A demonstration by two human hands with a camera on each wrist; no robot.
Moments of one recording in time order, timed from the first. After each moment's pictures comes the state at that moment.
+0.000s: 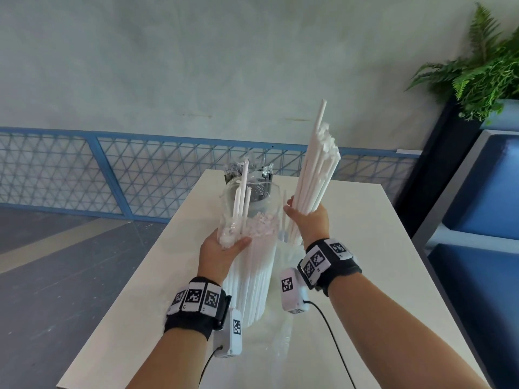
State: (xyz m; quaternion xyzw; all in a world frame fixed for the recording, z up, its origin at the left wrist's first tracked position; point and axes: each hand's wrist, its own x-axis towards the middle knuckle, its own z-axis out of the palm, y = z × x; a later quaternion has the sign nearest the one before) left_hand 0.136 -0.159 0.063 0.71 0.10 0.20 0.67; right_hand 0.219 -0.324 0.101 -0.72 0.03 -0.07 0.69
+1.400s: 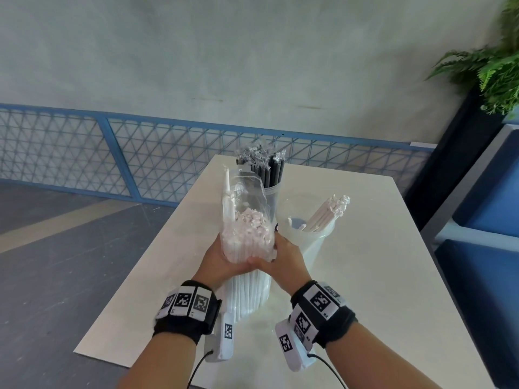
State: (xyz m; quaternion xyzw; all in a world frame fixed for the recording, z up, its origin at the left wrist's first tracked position) left_hand 0.097 -0.138 0.036 0.74 0.06 0.05 0.67; right_hand 0.134 -0.294 0.053 -0.84 -0.18 0.07 0.50
